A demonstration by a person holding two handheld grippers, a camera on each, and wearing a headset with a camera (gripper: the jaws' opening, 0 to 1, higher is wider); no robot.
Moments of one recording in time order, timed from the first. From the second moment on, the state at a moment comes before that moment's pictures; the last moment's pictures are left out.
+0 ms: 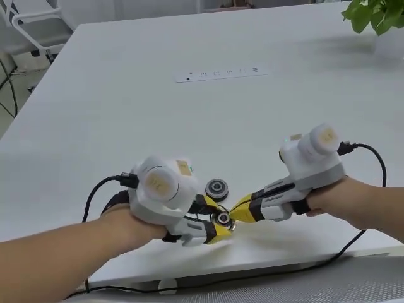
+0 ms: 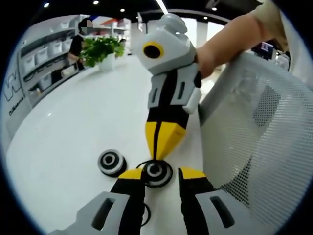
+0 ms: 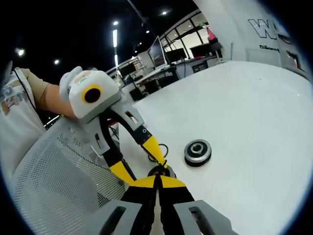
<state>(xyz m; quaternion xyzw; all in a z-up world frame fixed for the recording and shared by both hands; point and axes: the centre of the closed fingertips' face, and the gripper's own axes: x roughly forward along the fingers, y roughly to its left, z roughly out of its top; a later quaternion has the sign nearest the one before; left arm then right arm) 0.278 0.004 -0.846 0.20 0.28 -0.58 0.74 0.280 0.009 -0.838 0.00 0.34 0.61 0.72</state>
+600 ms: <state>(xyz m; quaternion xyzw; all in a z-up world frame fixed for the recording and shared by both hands) 0.273 0.020 -0.819 0.19 0.26 -0.58 0.75 0.279 0.013 -0.827 0.01 0.34 0.61 0.71</state>
